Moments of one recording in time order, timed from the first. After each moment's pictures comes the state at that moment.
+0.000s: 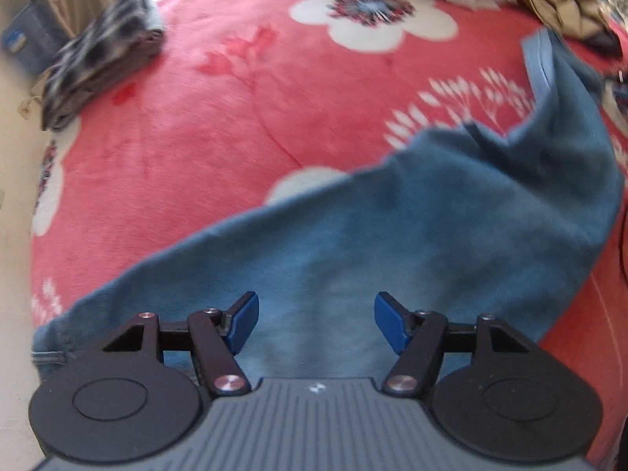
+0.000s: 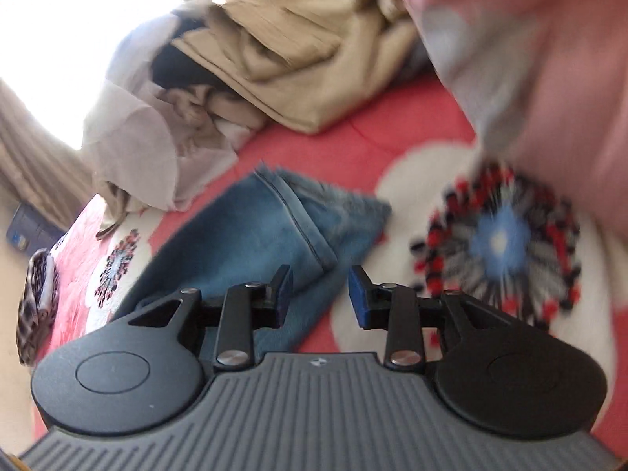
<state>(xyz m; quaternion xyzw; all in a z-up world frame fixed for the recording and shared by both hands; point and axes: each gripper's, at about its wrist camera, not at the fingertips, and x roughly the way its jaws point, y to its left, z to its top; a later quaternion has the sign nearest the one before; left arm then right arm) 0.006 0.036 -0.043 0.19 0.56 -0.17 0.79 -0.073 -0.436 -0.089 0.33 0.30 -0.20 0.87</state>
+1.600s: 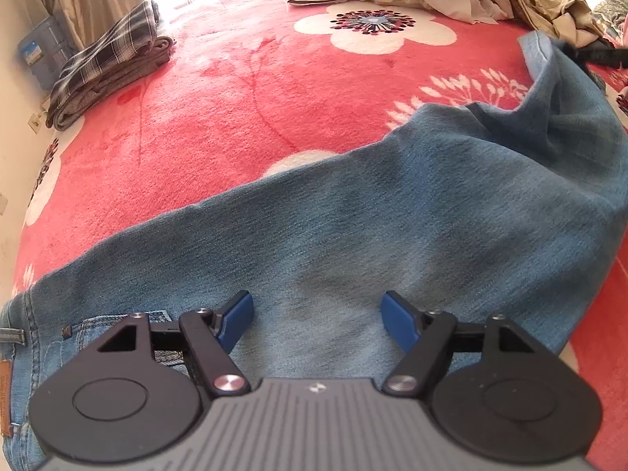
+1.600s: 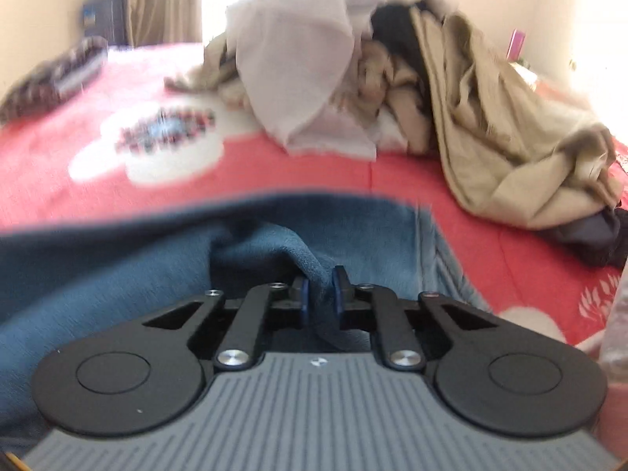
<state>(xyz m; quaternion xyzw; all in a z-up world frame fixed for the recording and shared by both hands) -0.023 0.048 -0.078 0.17 0.49 -0.17 0.84 -0.004 -0.353 -0.083 0.00 0.33 -0.06 0.94</state>
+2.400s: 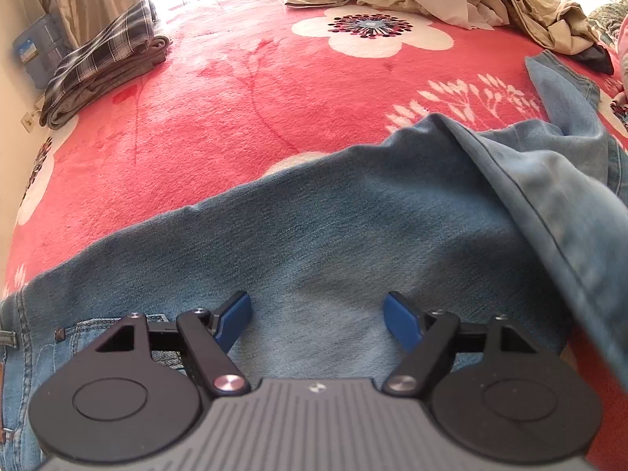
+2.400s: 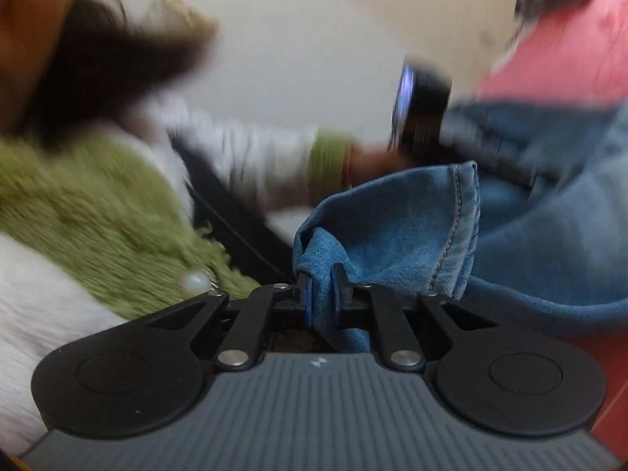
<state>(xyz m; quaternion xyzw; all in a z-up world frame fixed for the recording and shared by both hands) -0.021 0.056 -0.078 0.16 0.49 -0.18 0.84 -0.148 -0.189 -0.041 0.21 0.42 0.62 0.63</state>
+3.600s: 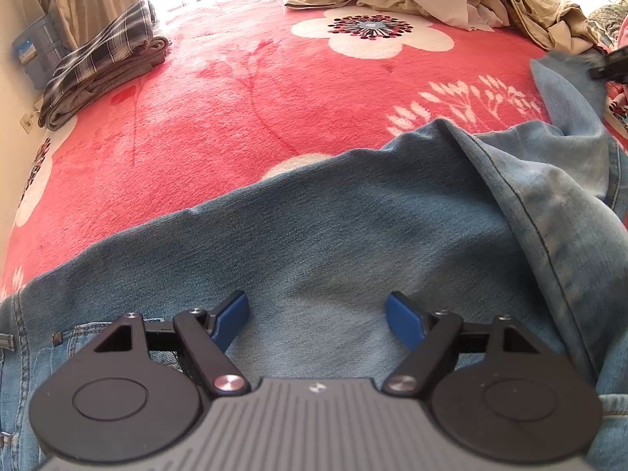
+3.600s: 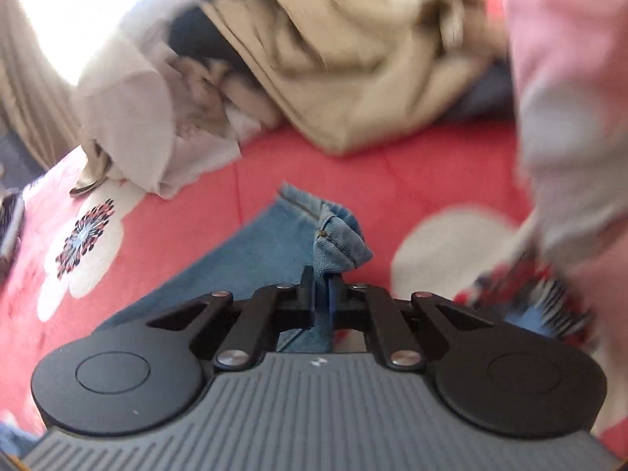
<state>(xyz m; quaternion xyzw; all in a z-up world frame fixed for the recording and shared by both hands) -0.018 0.056 -0.079 0.16 0.48 -0.19 0.84 -0.018 -0.426 -0.072 0.18 0.34 -0.21 0.90</state>
